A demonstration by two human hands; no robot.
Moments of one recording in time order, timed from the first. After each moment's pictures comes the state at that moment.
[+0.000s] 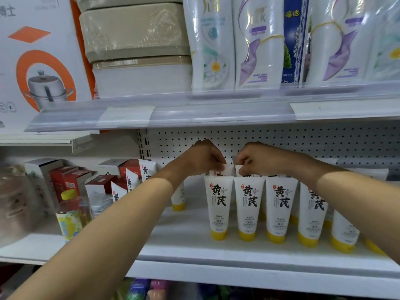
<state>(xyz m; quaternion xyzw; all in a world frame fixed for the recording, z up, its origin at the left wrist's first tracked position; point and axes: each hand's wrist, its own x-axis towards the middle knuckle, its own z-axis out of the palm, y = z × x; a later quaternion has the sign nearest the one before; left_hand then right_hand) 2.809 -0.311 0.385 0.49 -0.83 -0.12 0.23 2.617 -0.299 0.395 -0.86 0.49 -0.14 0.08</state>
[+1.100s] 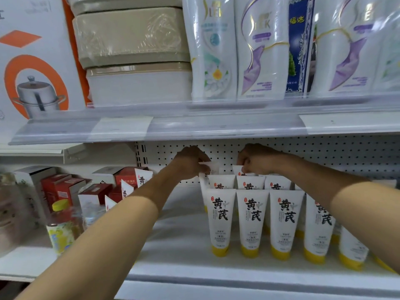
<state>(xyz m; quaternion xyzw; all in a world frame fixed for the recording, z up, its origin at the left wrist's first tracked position) 2.834 -0.340 0.385 0.58 -0.78 -0.08 0.24 2.621 -0.348 0.398 -0.82 0.56 -0.10 0.03</state>
